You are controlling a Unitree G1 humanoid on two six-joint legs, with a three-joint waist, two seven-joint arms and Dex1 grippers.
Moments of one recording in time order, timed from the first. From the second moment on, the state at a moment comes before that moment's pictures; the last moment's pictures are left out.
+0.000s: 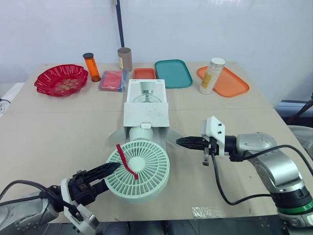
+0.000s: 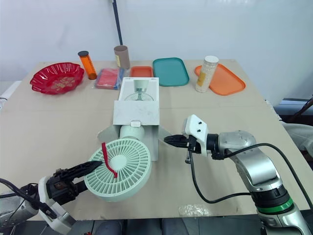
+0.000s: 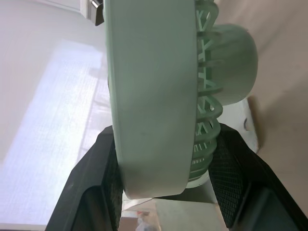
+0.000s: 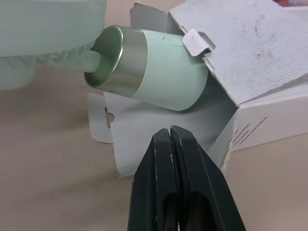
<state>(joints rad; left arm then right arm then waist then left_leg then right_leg) 0.34 0.95 0.07 -0.39 0.54 -0.88 0.02 -0.37 -0.76 0.09 -0.31 0.38 0.44 1.04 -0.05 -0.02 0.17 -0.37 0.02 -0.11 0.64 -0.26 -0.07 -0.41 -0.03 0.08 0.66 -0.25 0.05</state>
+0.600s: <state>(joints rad) 0.48 0.88 0.24 -0.51 0.11 -0.75 -0.28 -0.40 -0.72 0.13 -0.24 0.35 0.40 1.07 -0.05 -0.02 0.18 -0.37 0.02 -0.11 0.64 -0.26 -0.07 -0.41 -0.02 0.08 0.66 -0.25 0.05</state>
